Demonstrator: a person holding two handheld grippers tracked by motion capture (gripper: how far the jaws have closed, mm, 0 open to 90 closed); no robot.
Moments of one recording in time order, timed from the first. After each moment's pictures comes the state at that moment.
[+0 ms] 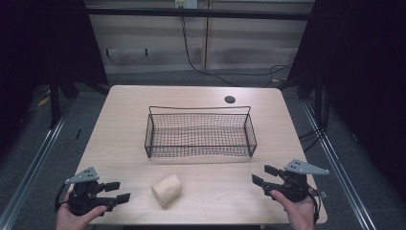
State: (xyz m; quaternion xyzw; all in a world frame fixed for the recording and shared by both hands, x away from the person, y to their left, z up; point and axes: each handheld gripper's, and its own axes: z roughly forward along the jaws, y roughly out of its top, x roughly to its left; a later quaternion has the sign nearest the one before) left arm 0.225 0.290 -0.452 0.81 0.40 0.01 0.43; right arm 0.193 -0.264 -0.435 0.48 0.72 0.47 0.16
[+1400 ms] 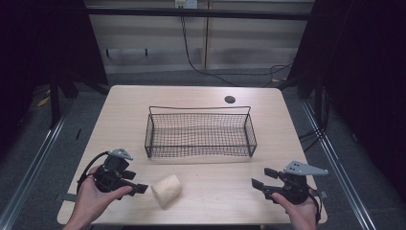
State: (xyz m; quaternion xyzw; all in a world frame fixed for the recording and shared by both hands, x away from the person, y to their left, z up) left arm 0.269 0.219 -0.408 0.89 0.37 -0.03 0.28; right arm 0.191 -0.264 -0.437 0.46 0.74 0.47 0.14
